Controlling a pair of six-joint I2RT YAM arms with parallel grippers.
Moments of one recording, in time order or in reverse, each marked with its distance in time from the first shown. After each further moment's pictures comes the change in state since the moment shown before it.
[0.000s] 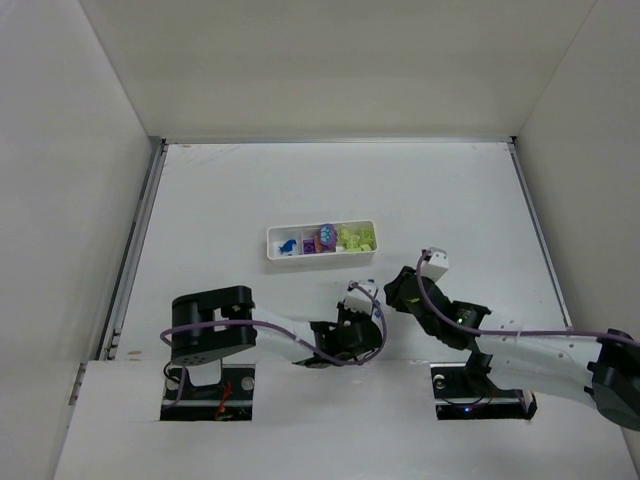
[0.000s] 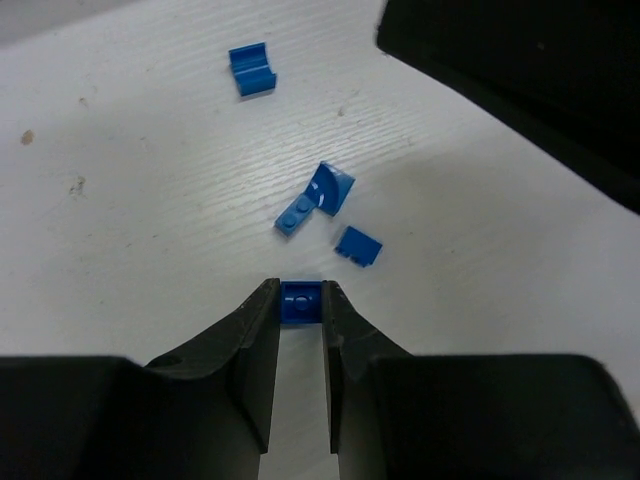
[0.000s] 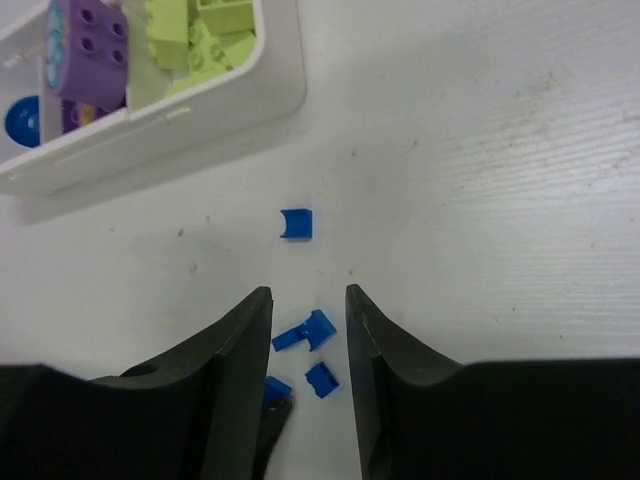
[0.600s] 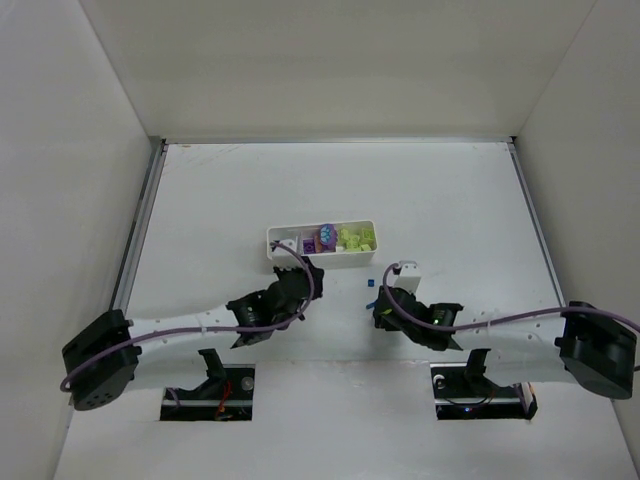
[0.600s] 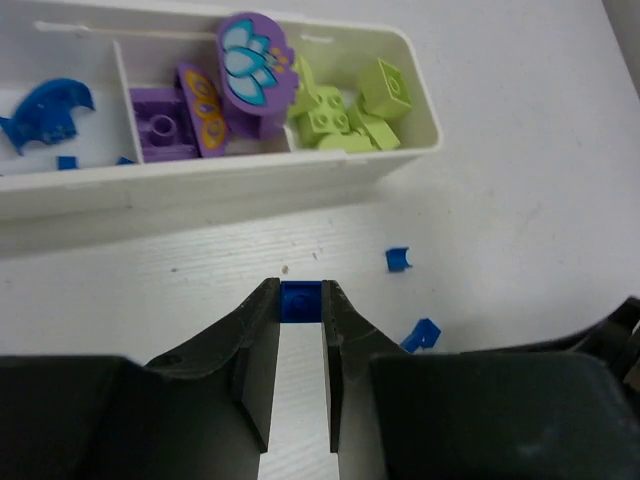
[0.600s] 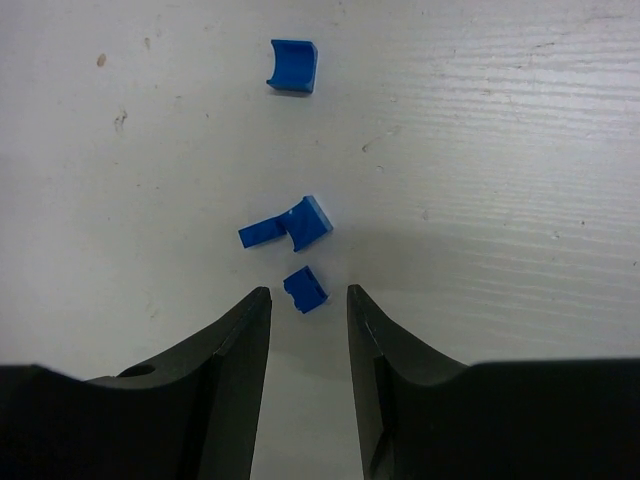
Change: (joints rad) left arm 0.322 -0.619 -0.261 -0.059 0.095 0.024; right arm 0.137 0.224 0.060 -0.107 -0.085 -0.001
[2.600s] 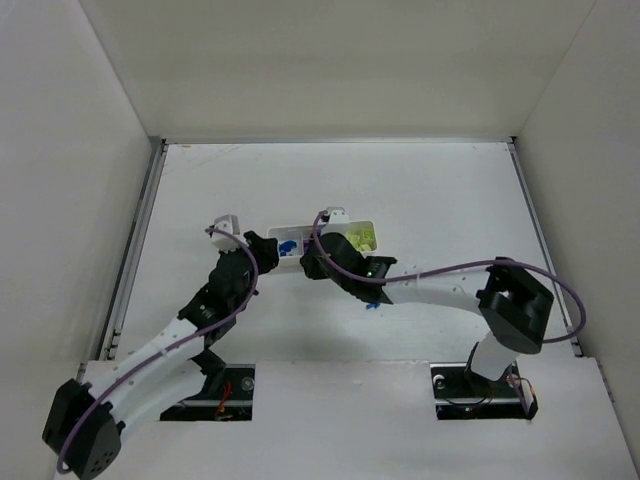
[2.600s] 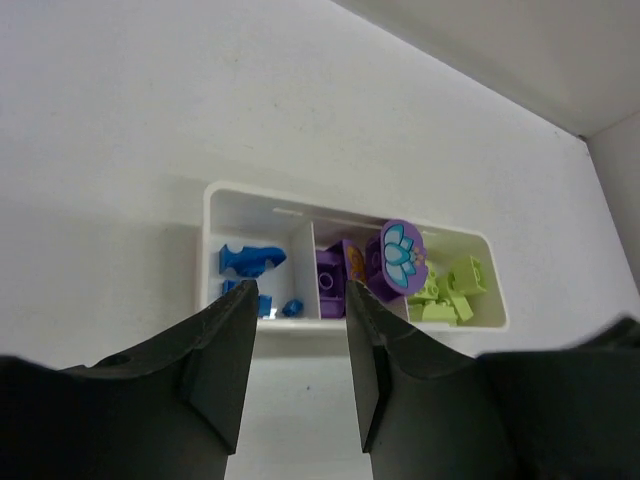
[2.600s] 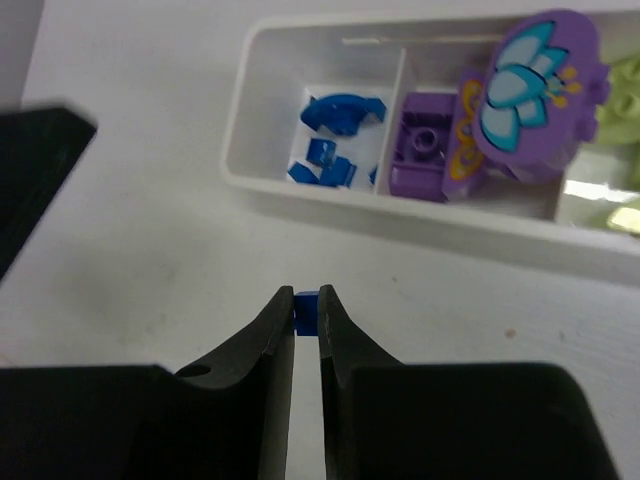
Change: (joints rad) left arm 0.476 -0.309 -0.054 -0.048 0.187 0.118; right arm -0.034 0.481 0.608 0.227 -0.096 -0.186
